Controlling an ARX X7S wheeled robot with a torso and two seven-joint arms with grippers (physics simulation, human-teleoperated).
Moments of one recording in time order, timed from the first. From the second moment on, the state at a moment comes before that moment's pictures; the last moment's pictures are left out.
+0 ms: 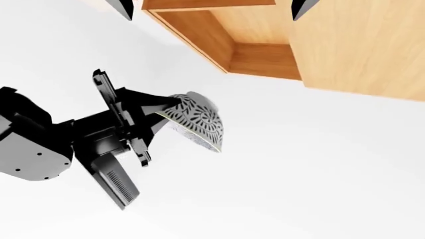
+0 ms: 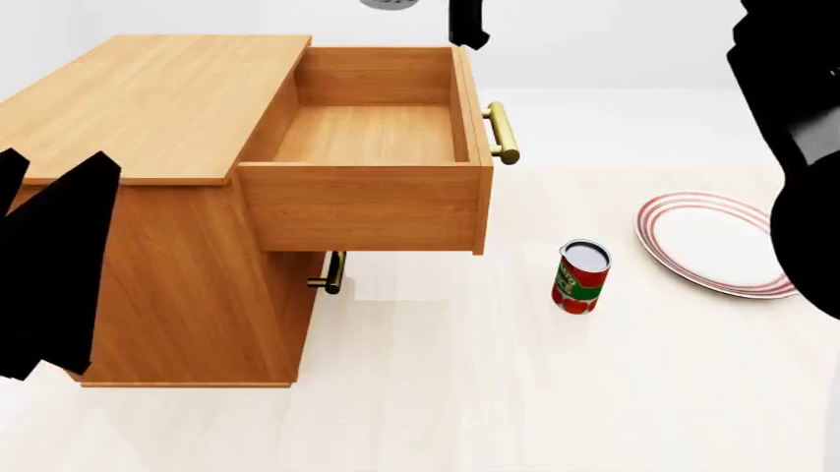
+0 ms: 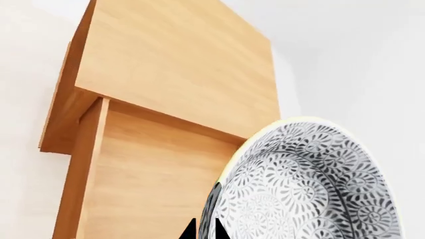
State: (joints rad) left arm -0.40 -0.80 -0.77 0.85 -2.12 -0.93 -0.66; right arm 2.13 0.00 -1.48 1.22 0.65 0.17 -1.22
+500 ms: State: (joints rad) left arm -0.38 -0.78 -0.84 0.87 -2.11 -0.95 -0.61; right arm 2.14 0.00 -1.50 1.19 0.72 0.13 -1.25
